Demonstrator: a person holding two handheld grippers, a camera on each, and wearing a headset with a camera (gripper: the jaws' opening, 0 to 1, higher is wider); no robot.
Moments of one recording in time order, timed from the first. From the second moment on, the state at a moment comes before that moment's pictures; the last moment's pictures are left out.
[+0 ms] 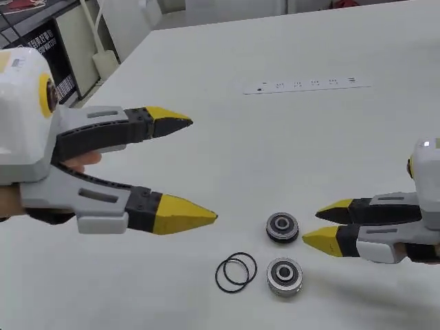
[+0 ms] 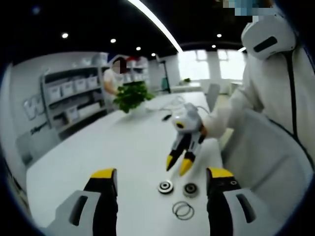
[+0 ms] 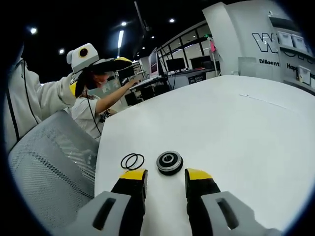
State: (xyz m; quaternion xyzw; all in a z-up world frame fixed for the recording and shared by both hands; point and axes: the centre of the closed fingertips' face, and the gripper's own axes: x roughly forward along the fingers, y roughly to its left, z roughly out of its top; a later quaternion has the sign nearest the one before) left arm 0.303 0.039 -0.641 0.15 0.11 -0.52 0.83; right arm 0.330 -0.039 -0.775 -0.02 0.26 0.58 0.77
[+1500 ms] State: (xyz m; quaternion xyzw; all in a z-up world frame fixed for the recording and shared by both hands) left arm 0.350 -0.022 -0.757 0.17 0.20 -0.54 0.80; right arm 0.338 -0.022 -0.798 -0.06 0.25 0.59 0.76
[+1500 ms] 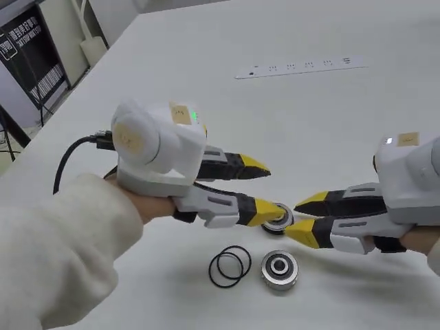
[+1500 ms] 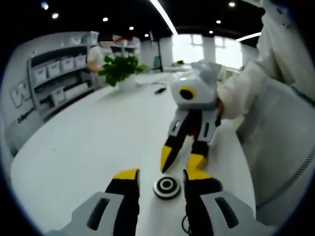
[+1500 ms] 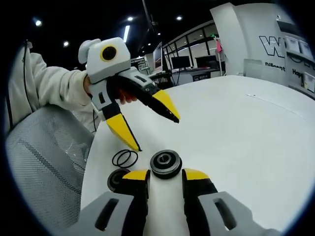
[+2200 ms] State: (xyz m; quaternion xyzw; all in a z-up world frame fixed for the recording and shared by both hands) left arm 0.346 -0.020 -0.791 0.17 0.23 -0.54 0.79; right arm 0.340 -0.019 -0.803 -0.06 0.26 0.59 0.76
